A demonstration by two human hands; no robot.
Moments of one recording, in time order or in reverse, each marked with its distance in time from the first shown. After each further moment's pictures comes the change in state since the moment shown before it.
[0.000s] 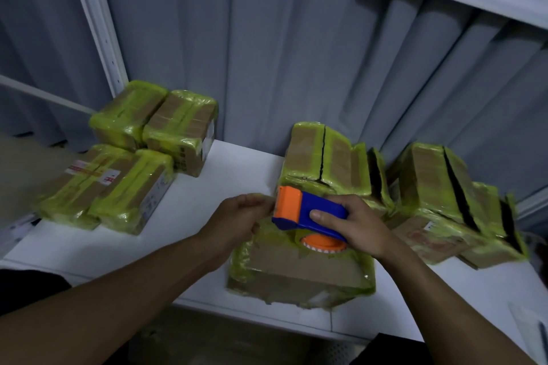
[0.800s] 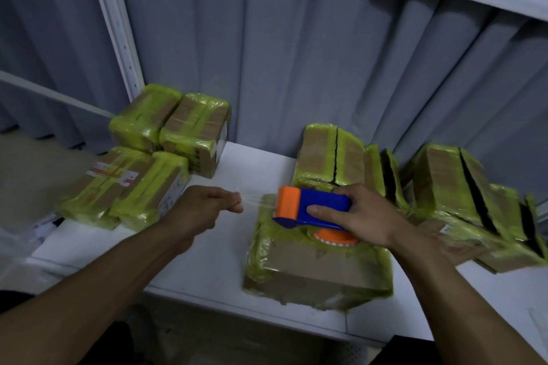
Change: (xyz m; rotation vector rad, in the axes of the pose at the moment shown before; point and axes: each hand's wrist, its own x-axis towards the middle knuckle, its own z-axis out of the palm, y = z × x) left_hand 0.000 0.009 -0.080 0.194 0.173 0.086; right_hand 0.010 -0.049 -0.001 -0.317 -0.006 0.071
